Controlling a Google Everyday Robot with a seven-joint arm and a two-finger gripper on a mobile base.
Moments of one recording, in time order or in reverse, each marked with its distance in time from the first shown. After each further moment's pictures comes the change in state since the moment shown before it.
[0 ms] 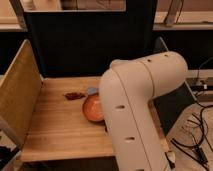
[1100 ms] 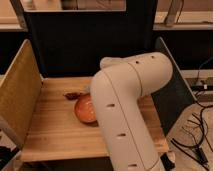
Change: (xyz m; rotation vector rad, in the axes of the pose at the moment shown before) arm -0.009 0.046 0.008 -0.009 0.062 -0.139
